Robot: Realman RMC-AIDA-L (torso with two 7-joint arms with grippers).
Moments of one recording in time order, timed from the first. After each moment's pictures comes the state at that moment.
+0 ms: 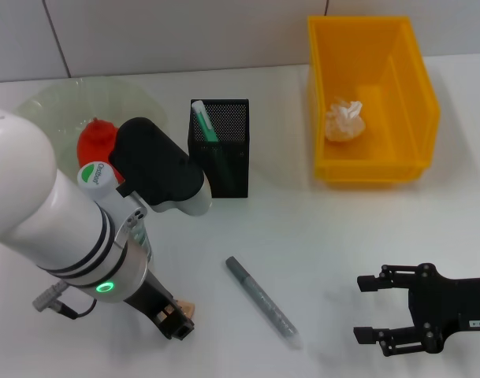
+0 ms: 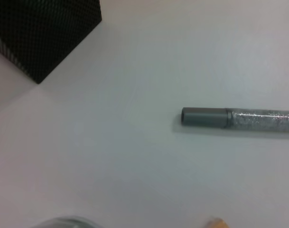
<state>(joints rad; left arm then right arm) -0.56 -2.08 1.92 1.39 2.58 1.44 -2.82 0.33 2.04 -0.71 -0.61 -2.12 -1.66 1.10</state>
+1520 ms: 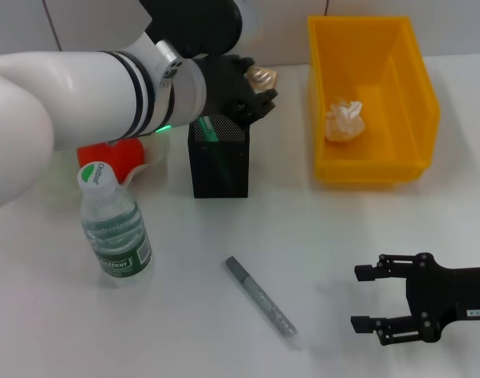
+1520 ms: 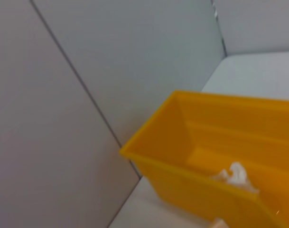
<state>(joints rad) -0.59 -2.08 1.88 1.46 2.67 0.77 -2.65 0.35 2.04 -0.71 -0.62 -2.11 -1.67 1.11</state>
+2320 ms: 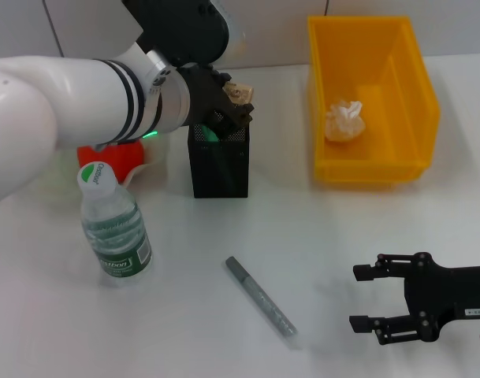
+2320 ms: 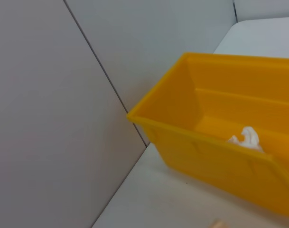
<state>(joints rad) -0.62 -2.08 1.86 1.39 2.70 0.79 -2.65 0.36 2.04 -0.71 -0.61 -2.12 -1.66 1.11</state>
